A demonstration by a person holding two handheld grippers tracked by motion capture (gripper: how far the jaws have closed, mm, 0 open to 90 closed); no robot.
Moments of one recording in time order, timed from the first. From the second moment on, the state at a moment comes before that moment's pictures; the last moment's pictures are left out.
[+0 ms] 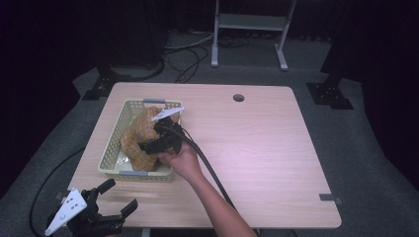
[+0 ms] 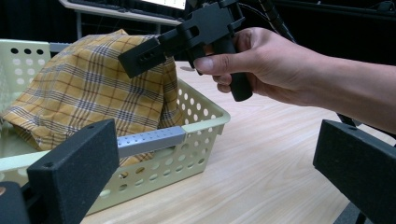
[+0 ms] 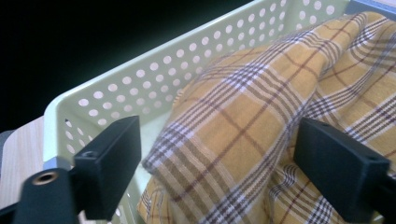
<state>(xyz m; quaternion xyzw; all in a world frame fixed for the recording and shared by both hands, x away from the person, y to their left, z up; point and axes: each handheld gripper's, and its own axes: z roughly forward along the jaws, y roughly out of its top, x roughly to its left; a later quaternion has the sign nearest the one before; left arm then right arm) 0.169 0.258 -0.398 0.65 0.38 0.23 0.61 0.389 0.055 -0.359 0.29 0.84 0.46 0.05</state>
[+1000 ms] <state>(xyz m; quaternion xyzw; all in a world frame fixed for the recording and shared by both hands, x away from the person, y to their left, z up) 0.169 0.257 -0.398 0.65 0.38 0.23 0.61 0.389 0.050 -0.365 0.29 0.84 0.46 0.05</state>
